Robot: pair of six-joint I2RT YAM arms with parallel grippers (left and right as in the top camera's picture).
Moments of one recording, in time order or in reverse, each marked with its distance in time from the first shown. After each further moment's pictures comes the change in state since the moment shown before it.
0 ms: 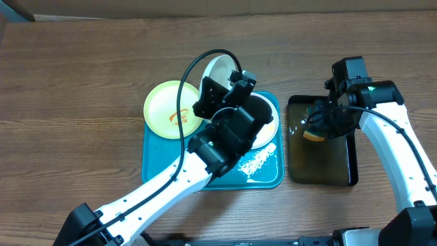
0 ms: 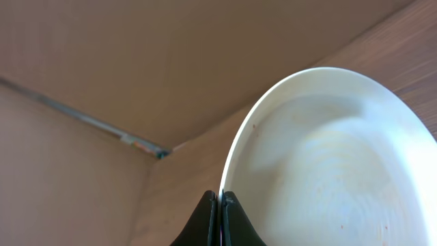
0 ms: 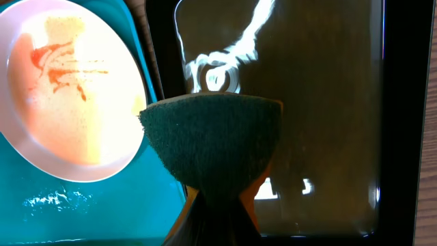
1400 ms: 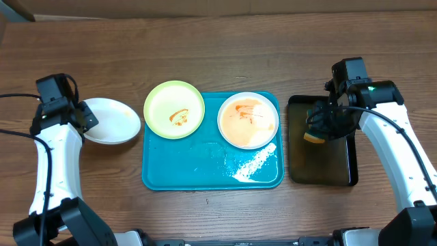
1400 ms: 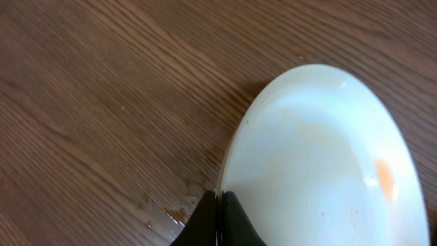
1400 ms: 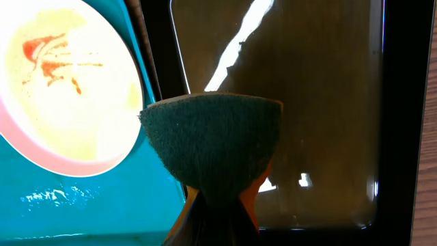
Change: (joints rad) left arm 1.218 0.031 0.013 -0.473 0.866 -0.466; right arm 0.000 0.000 0.000 -0.021 0.000 0.000
